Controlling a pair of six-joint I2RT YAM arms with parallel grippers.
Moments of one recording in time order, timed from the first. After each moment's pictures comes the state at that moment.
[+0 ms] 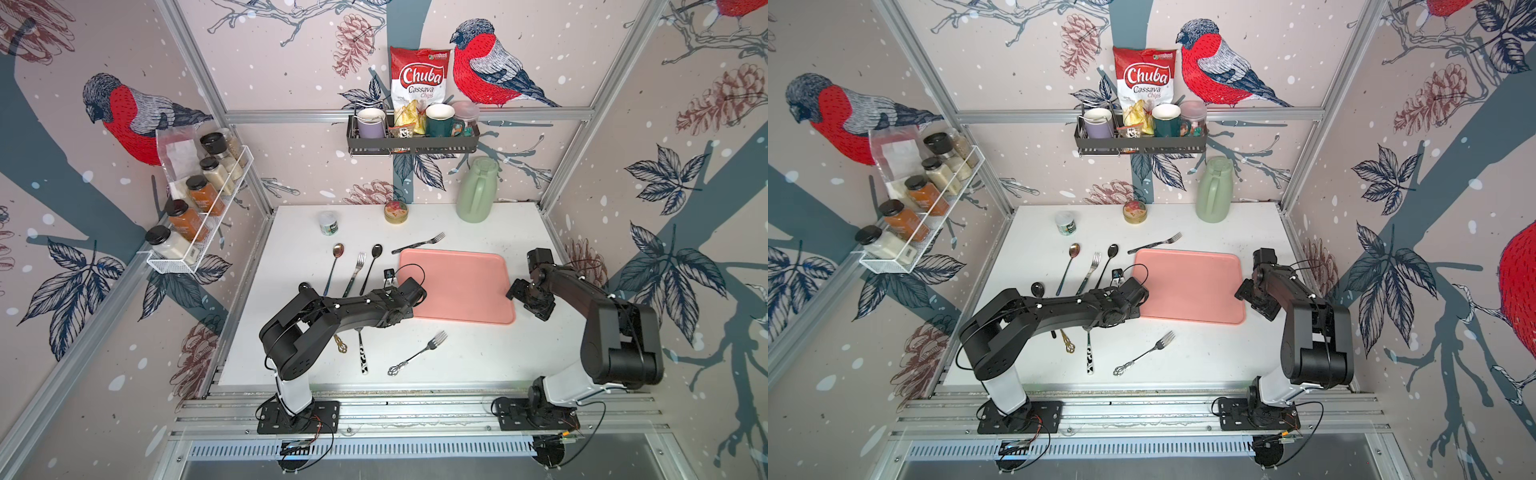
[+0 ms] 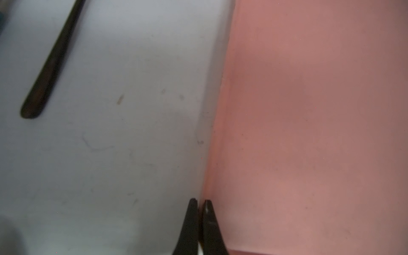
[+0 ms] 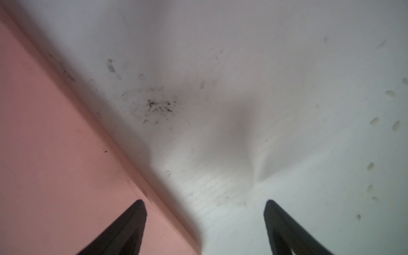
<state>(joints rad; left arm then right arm) -0.87 1.78 0.98 -0.36 -0.34 -0.91 -0.04 1.57 0.90 -0.70 0.07 0.55</state>
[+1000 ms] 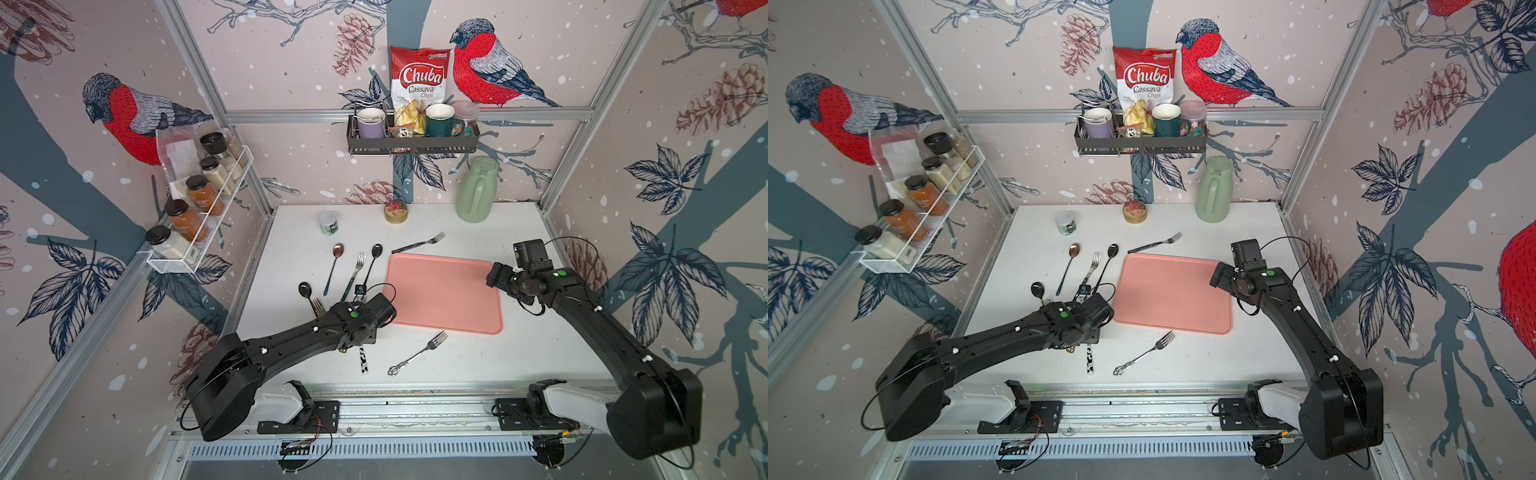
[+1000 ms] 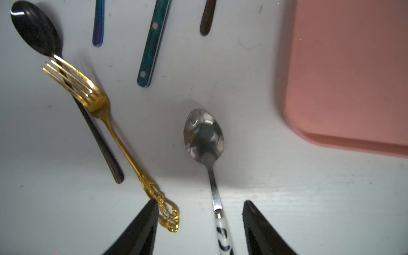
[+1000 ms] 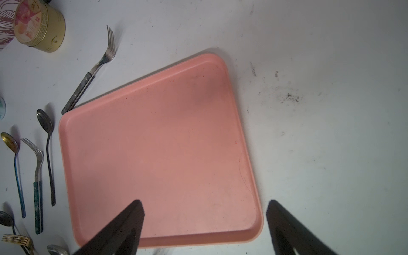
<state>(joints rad) -0.89 1.27 0.73 -0.80 -0.38 -0.79 0.26 1.21 0.96 -0.76 0.01 0.60</state>
